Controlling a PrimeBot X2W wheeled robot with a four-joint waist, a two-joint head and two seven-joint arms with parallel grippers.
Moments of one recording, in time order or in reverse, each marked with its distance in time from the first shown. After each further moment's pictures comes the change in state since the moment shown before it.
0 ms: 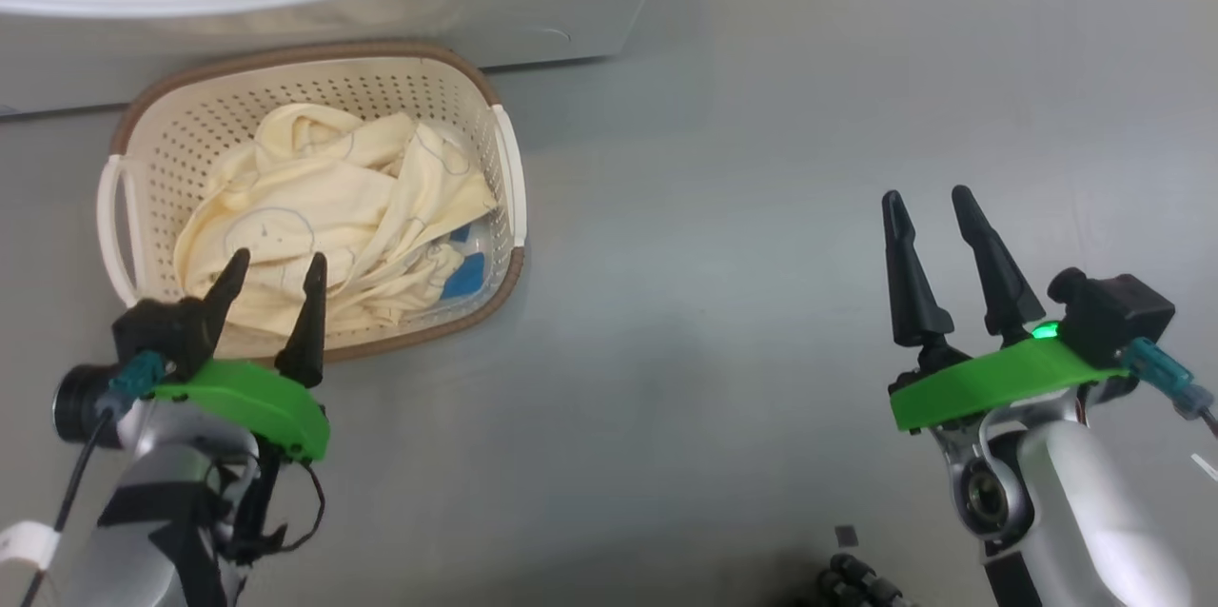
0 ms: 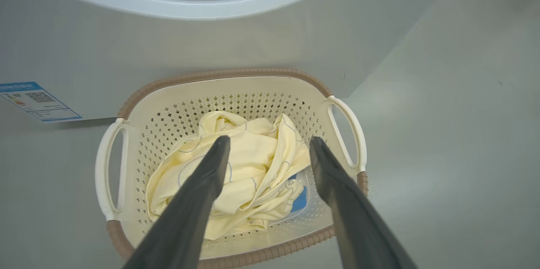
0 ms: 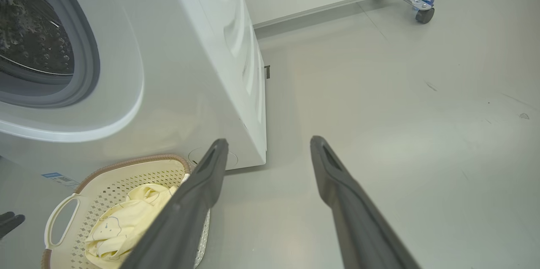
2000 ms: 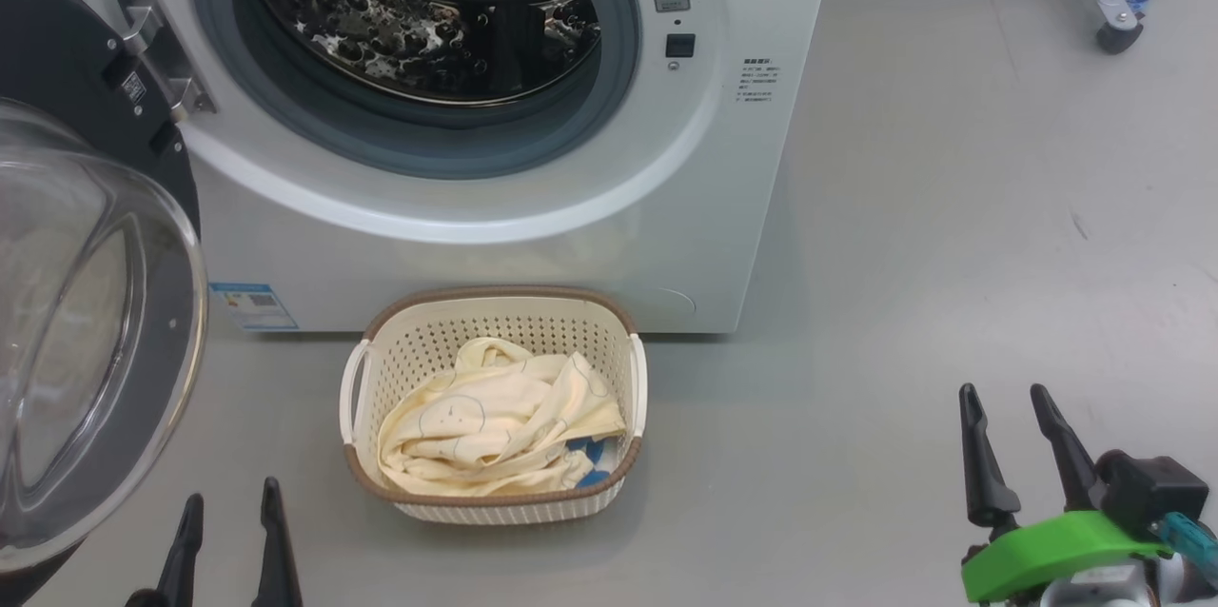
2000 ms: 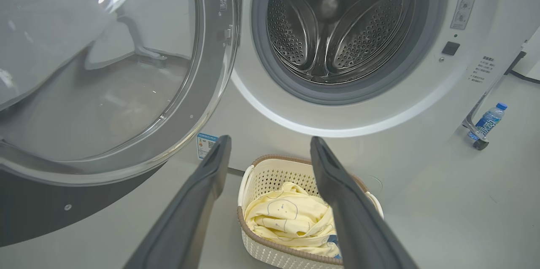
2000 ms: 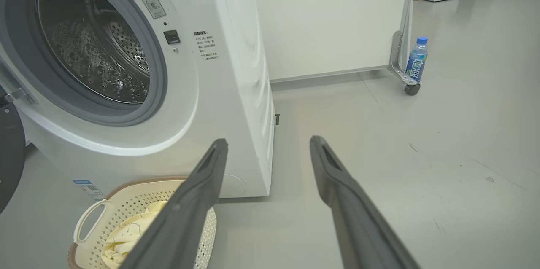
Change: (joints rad) left arm 0.556 -0.182 0.265 -0.328 0.078 0.000 -0.128; right arm 0.300 0.001 -0.157 0.015 -0.151 0.000 0.000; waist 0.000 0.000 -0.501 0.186
